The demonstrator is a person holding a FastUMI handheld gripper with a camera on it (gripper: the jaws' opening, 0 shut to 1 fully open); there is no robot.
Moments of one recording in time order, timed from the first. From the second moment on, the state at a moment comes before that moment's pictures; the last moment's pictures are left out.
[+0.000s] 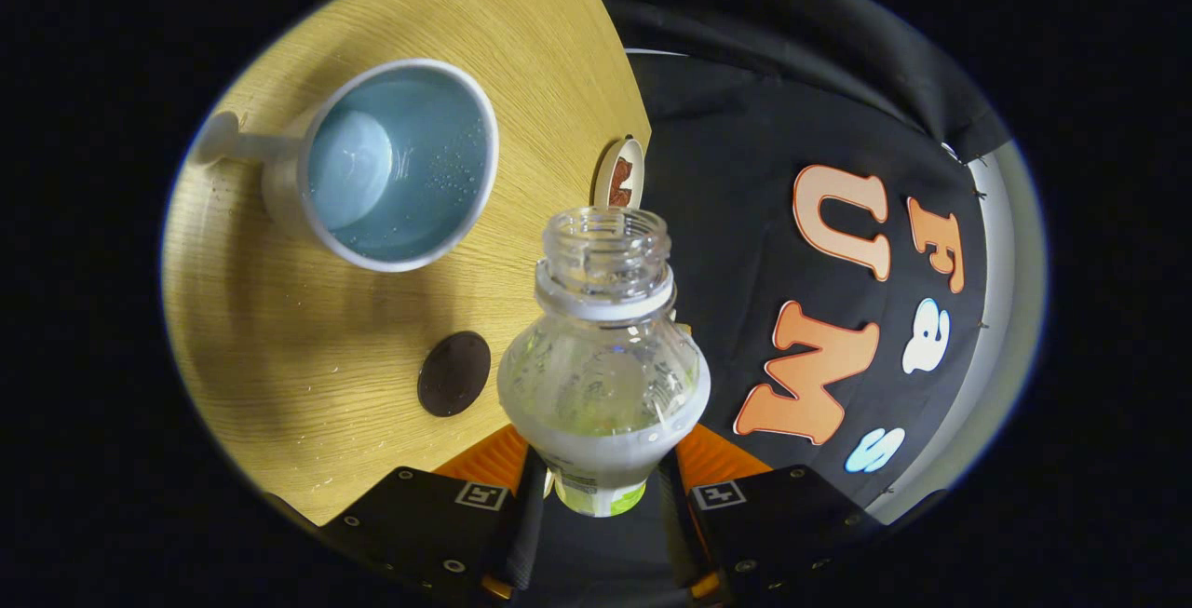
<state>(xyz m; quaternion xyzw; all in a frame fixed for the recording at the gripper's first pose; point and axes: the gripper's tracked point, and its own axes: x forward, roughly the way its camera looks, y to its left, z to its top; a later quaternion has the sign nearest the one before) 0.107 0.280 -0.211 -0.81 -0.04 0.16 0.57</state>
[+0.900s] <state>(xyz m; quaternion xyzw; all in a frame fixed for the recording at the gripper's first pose) 0.107 0.284 -0.209 -0.83 -0.05 0.16 0.53</state>
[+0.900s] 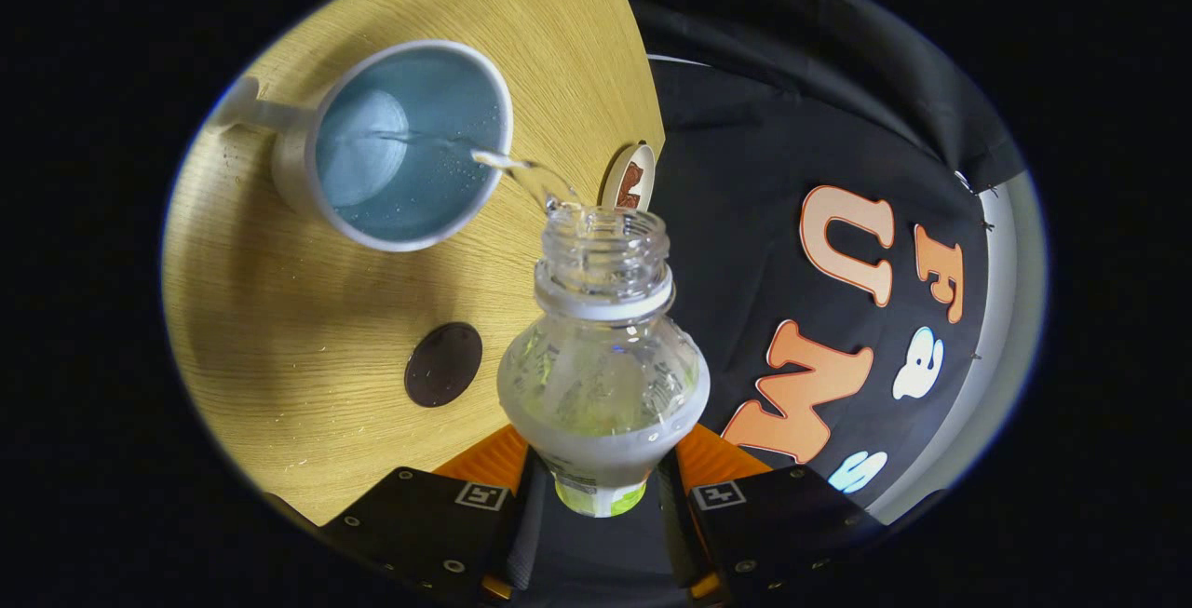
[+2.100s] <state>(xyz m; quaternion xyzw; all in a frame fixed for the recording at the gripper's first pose) 0.105 0.282 -0.206 -0.84 -0.06 0.16 0.51</state>
